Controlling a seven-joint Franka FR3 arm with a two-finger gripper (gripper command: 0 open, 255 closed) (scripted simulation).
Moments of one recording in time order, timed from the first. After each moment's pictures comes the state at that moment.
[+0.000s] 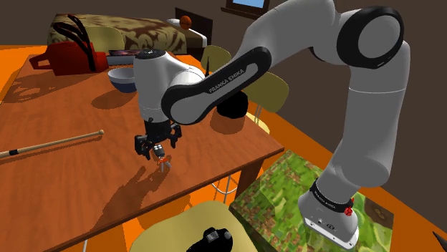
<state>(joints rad) 0.18 0.36 0.55 -1.90 -0.29 2.21 0.92</state>
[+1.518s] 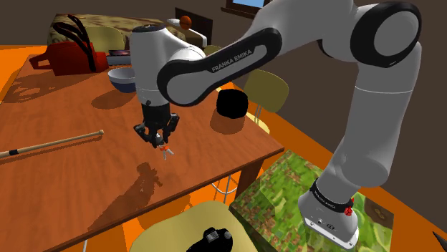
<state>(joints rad) 0.16 0.30 0.57 -1.84 -0.24 2.11 0.88</state>
